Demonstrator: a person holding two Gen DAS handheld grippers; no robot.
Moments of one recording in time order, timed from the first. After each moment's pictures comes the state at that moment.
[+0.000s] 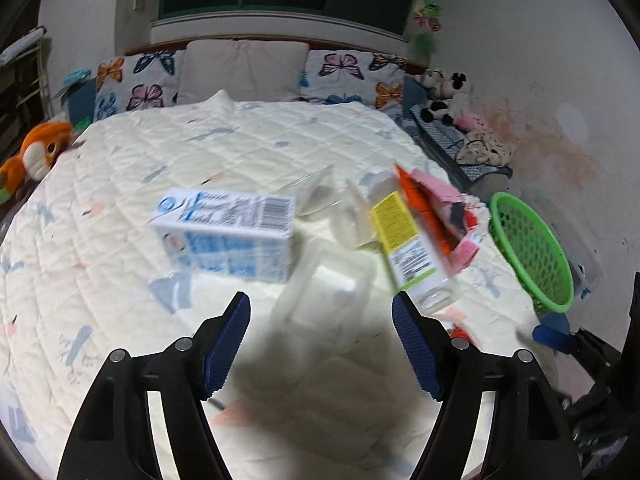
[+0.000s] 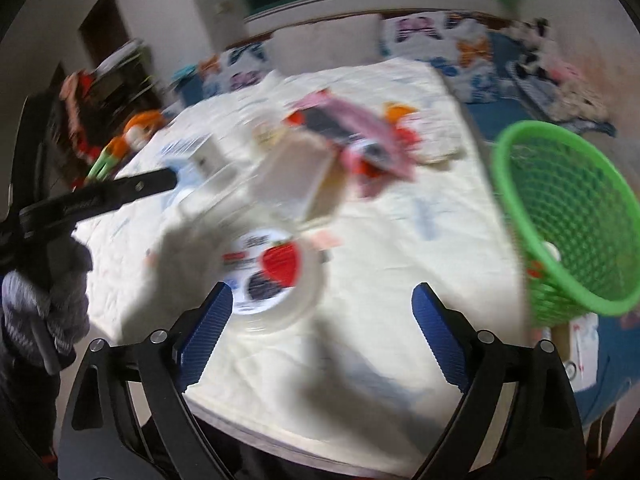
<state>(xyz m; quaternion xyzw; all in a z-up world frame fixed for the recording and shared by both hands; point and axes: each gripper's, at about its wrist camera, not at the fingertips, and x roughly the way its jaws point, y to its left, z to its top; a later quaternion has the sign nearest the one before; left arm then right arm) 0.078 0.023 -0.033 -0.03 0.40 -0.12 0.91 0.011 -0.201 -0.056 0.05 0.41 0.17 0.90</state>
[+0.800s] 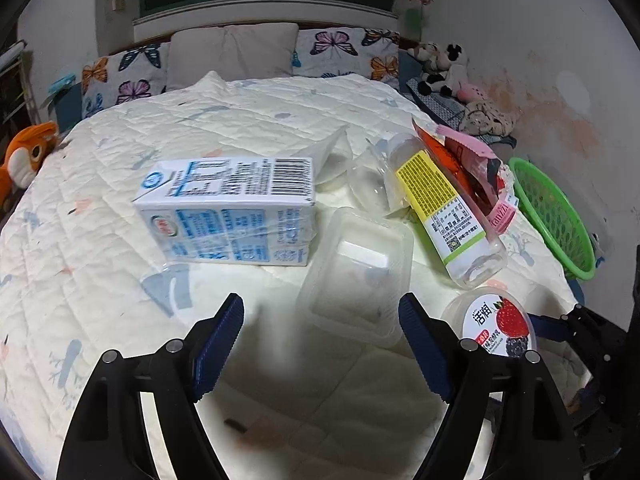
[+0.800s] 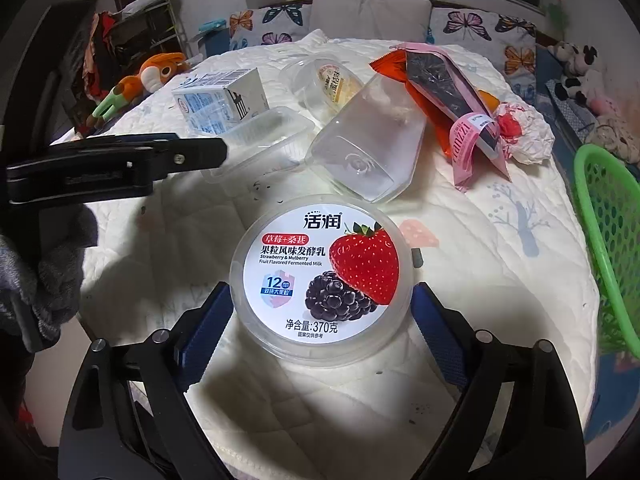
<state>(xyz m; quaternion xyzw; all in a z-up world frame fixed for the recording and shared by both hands) 0.101 0.019 -0.067 0.01 0.42 -0.14 0.89 0.035 -0.142 -0.091 -0.02 0.43 0.18 0.88</state>
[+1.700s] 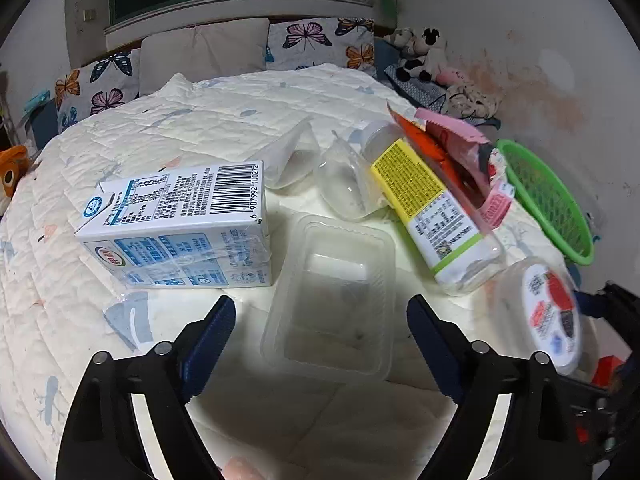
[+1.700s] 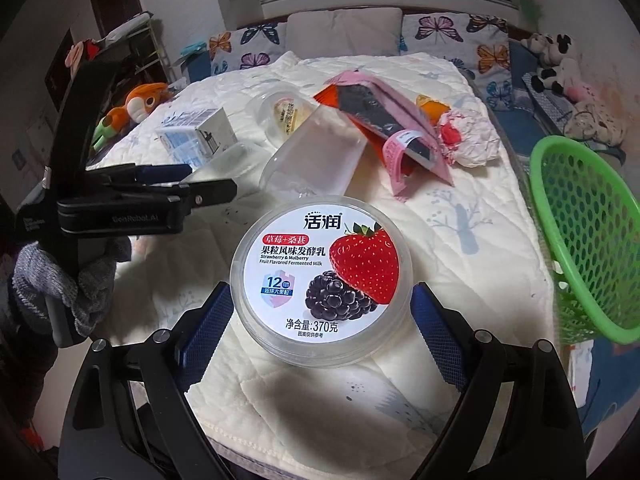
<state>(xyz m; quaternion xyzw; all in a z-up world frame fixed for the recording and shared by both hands) 0.121 -0.007 -0.078 0.04 0.43 -0.17 0.89 0.026 -0.180 -0.066 0.01 0.41 0.15 0.90</state>
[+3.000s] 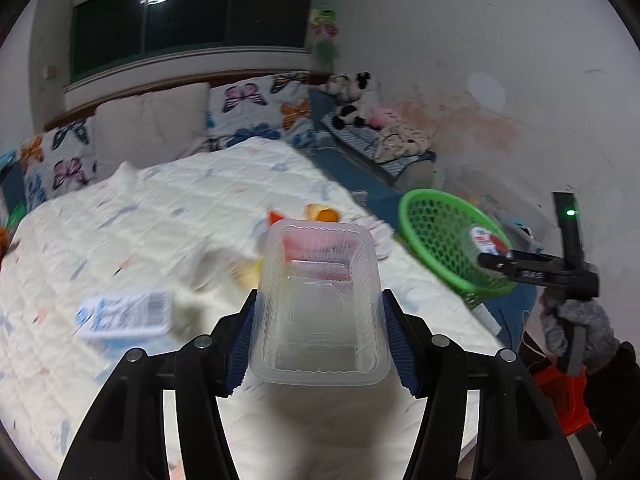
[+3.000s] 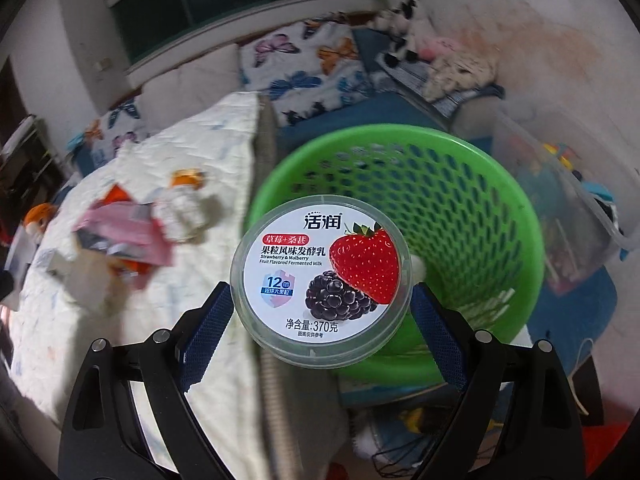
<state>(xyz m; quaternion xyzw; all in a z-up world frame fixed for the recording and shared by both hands) 0.078 -0.066 0.015 0.05 0.34 -0.27 0.90 0.051 -0.396 -0.061 0.13 0.40 -0.06 0.91</state>
